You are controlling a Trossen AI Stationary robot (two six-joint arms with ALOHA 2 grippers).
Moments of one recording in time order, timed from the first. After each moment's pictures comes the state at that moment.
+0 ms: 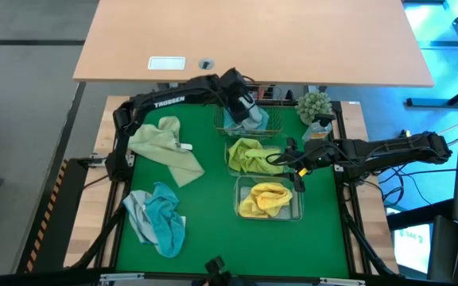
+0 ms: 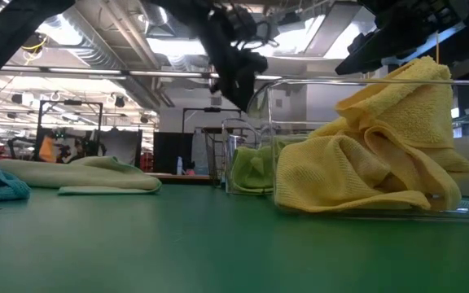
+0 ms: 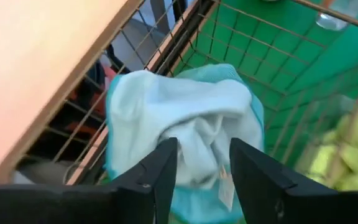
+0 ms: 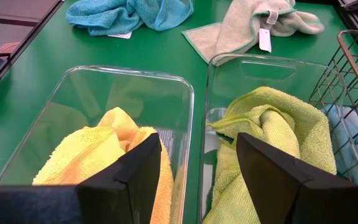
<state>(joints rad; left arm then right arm) 0.47 2.02 1.89 -0.76 -0.10 -0.02 0.07 0.95 0.67 -0.29 -0.04 -0.07</state>
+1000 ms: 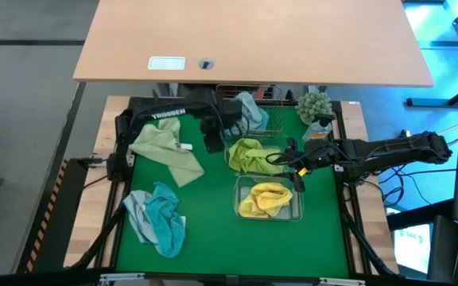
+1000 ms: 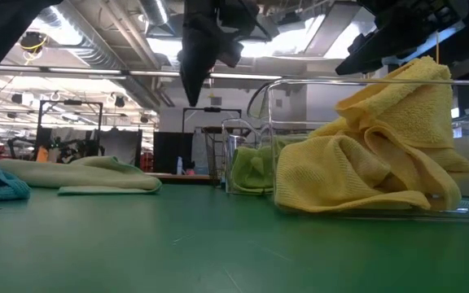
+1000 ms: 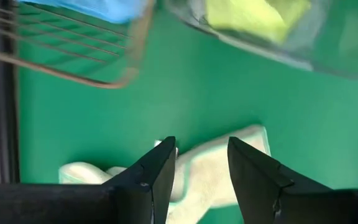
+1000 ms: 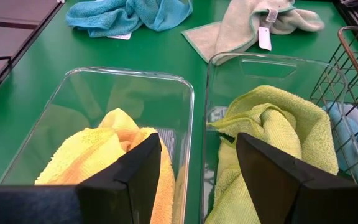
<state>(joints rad) 0.28 2.01 1.99 -1.52 -0.09 0.00 0.07 0.95 0.67 -0.29 -0.04 -0.05</state>
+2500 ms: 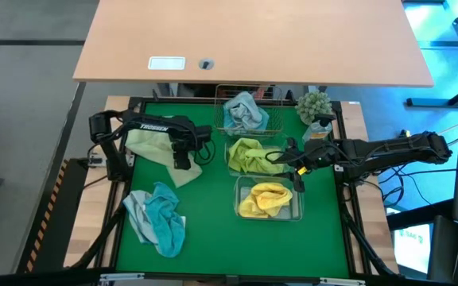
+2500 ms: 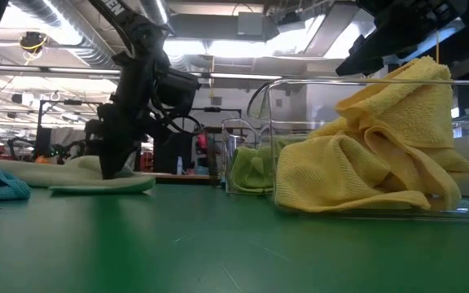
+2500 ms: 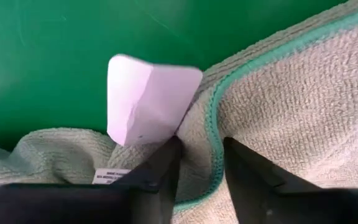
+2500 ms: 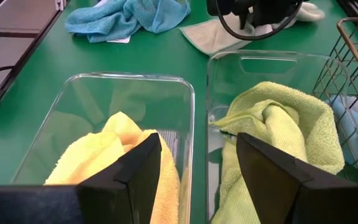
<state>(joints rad) 0.35 1.76 1.04 -1.01 -0.15 0.17 0.07 0.95 0.67 -0.29 -0.04 0.00</state>
